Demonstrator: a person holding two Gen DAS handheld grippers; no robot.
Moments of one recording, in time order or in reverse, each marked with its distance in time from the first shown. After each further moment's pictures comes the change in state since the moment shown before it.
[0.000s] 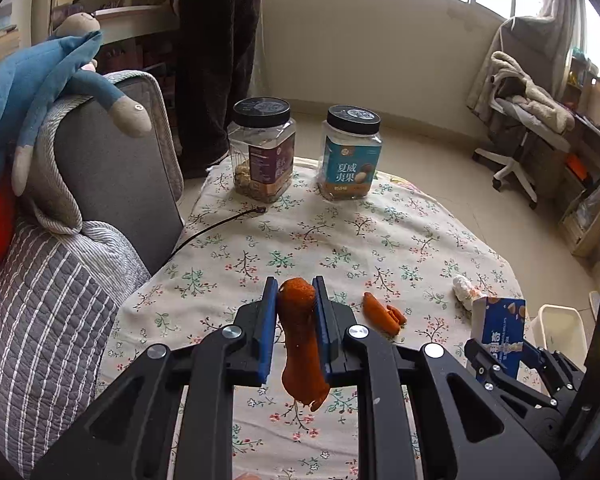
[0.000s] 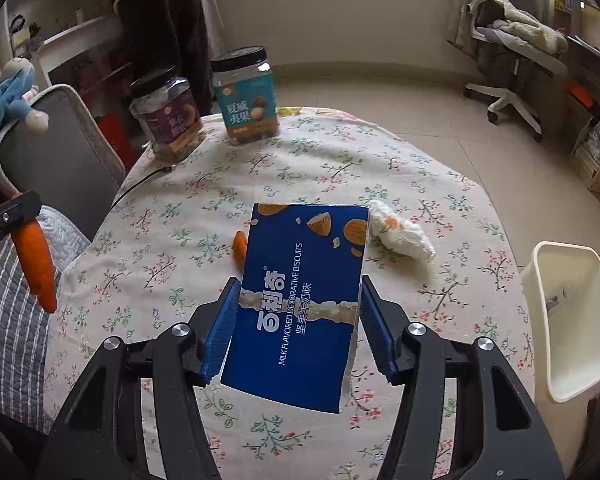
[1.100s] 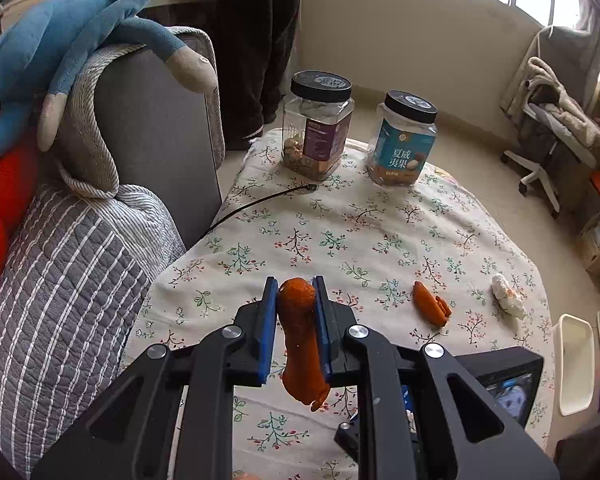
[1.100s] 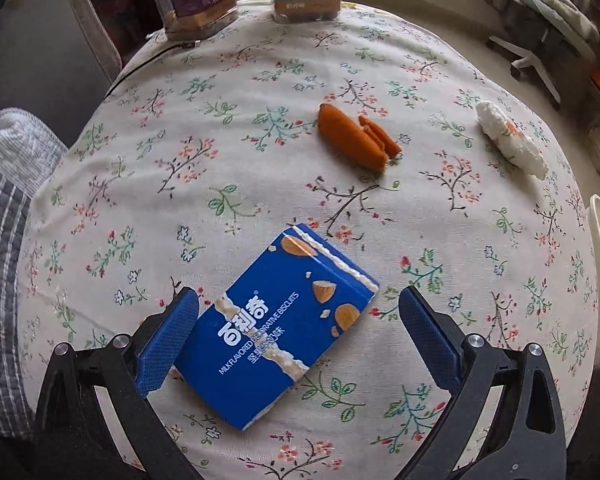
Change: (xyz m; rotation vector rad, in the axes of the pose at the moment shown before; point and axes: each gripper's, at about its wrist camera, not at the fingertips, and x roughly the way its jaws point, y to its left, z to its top) left arm 0.013 0.061 -0.005 -0.097 0.079 0.063; right arm 0.097 0.121 -0.067 -0.108 0.337 -0.049
